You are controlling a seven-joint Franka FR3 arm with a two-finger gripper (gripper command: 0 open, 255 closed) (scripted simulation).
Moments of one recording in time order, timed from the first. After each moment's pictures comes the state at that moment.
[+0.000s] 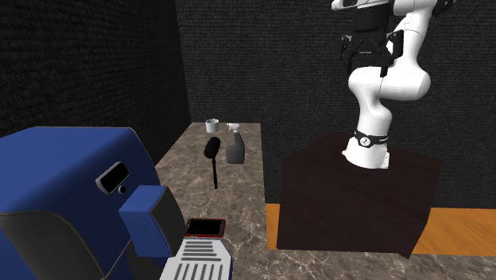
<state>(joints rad) 0.00 -0.75 -0.03 -2.43 0.04 1.50 0.11</state>
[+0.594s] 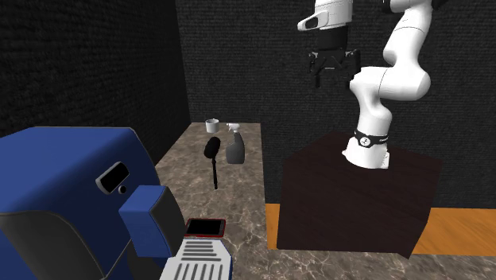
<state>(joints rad) -0.04 -0.66 -0.18 -2.47 -0.06 1.65 -0.08</state>
